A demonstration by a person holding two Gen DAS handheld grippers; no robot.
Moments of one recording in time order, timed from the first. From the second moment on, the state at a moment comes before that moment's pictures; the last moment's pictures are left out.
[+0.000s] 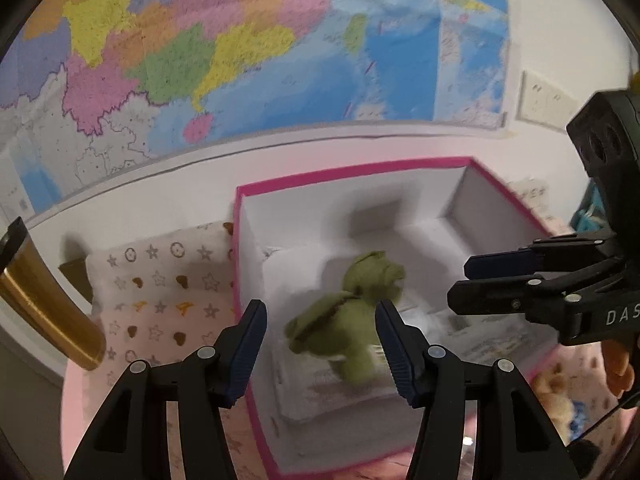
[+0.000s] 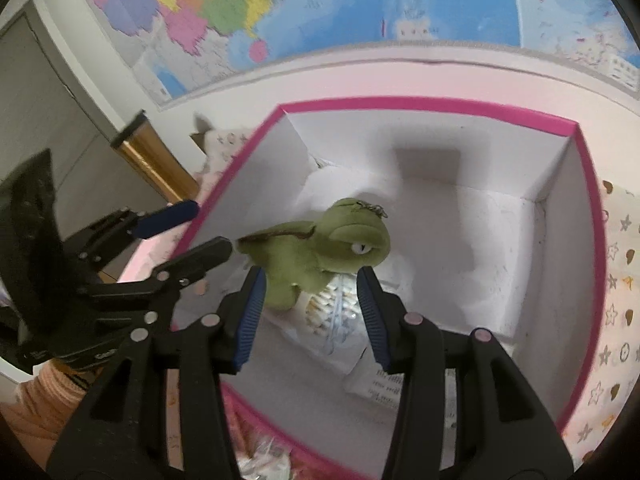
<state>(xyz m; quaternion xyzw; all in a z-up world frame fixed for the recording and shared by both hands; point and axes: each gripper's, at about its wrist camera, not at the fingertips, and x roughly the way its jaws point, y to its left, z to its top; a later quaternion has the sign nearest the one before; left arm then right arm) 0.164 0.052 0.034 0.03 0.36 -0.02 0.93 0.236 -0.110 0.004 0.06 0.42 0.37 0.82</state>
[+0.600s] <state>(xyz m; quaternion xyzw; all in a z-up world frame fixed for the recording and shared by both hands) 0.048 -0.007 0.063 -0.03 0.32 -0.20 0.93 0.096 -0.192 0.037 0.06 0.36 0.40 0.84</state>
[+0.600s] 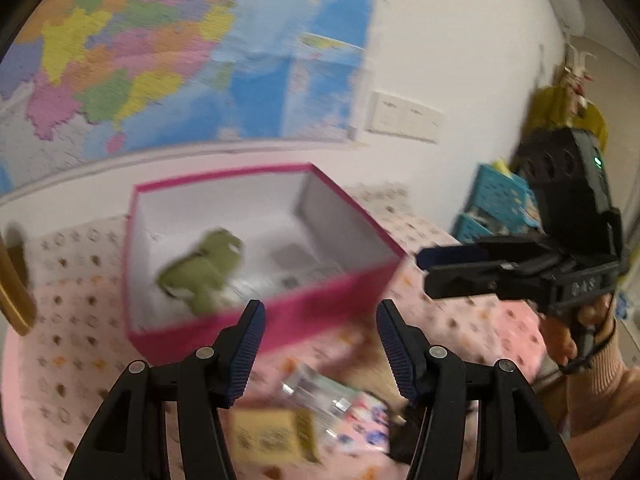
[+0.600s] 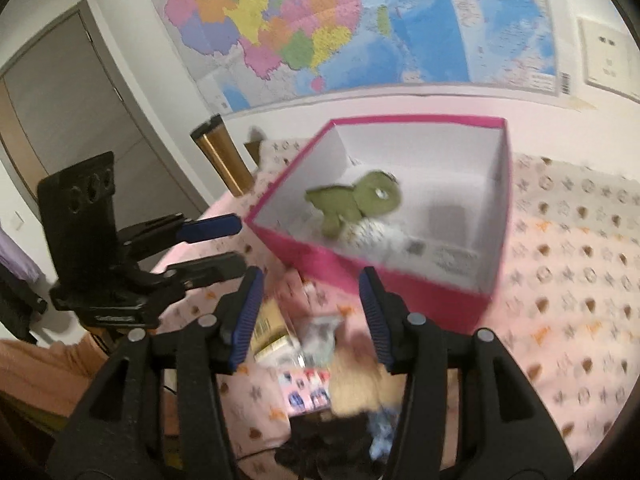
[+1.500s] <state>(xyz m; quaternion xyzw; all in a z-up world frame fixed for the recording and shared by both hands) -0.006 -0.074 -0.047 -0.04 0.47 -0.28 0.83 0.031 -0.192 -0.081 -0.02 0.46 0.35 0.82</state>
